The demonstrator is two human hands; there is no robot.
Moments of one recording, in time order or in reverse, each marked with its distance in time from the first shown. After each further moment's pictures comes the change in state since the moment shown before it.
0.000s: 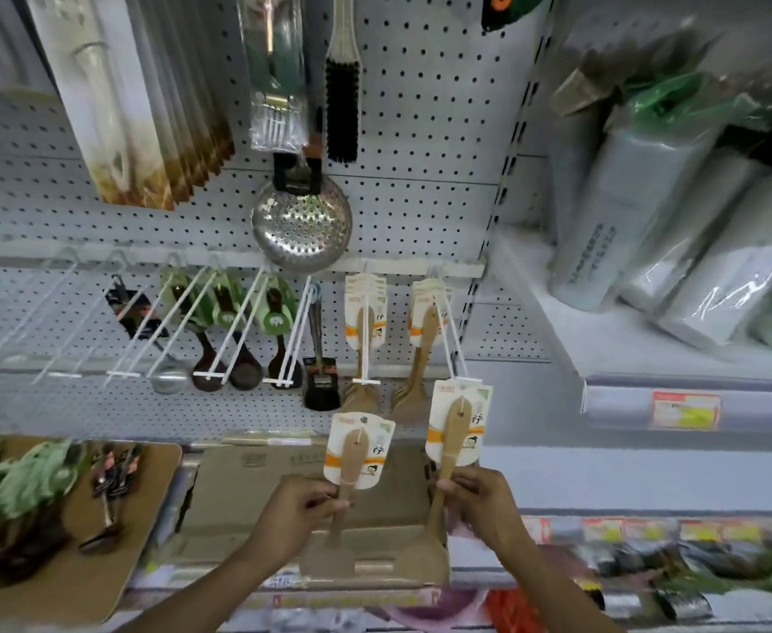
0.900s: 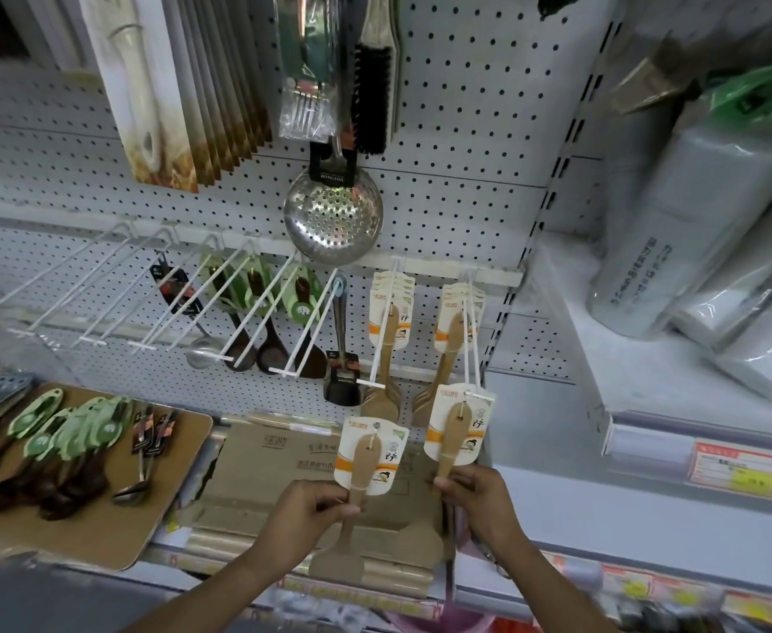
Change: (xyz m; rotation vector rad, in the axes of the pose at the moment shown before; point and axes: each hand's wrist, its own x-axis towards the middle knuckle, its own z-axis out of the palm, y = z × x) left_hand -0.005 0.004 0.027 -0.030 0.102 -0.076; right_hand 0.042 0.005 0.001 0.196 -0.160 -0.011
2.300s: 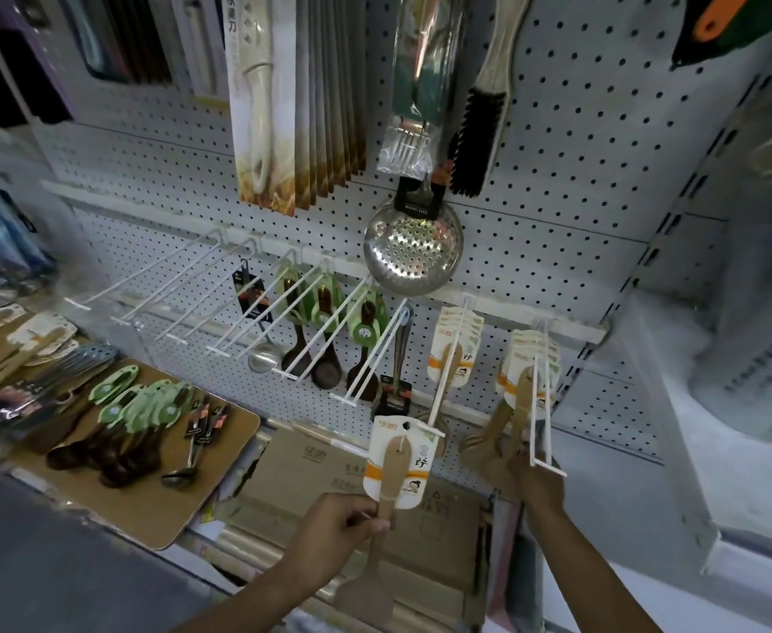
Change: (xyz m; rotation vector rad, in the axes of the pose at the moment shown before) left_hand 0.008 0.019 -0.012 -0.017 0.132 -0.064; right_hand 0.106 -0.049 0.001 -0.275 0.350 0.103
